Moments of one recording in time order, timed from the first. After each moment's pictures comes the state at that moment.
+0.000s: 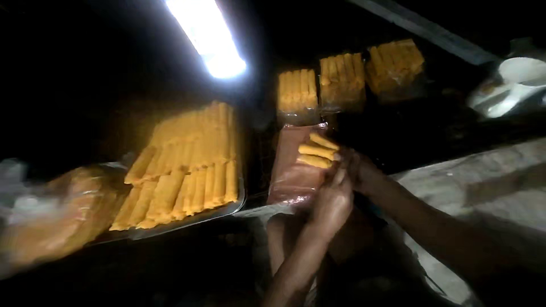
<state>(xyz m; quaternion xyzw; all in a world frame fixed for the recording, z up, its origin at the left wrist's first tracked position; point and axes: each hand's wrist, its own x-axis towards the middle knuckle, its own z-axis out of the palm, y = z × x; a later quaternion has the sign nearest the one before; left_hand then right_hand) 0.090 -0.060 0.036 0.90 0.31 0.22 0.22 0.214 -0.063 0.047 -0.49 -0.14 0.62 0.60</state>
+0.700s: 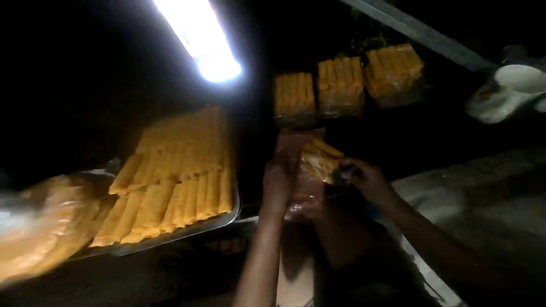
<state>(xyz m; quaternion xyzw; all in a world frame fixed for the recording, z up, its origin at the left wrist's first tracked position) 0.044 0.040 0.055 0.77 0.55 0.13 0.29 0.238 -0.082 0.039 -0.72 -0.48 0.35 0.36</state>
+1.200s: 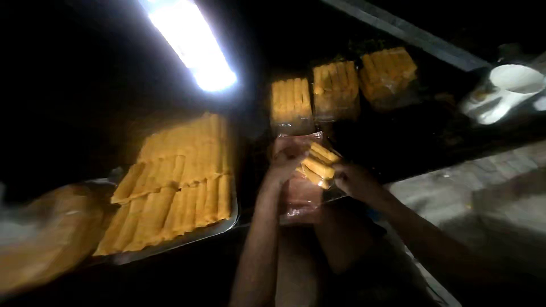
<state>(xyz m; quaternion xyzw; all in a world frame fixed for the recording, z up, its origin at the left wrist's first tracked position) 0.068 0.076 0.058 0.72 0.51 0.08 0.46 0.238 -0.061 0.044 -0.73 -0.53 0.36 0.23</state>
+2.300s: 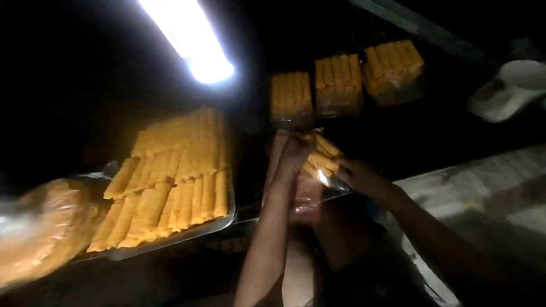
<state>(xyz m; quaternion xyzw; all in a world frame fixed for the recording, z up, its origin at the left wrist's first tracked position) 0.102 0.077 0.059 0.72 0.50 0.16 0.46 0.254 -0.057 0.038 -0.72 -0.57 0.35 0.20</state>
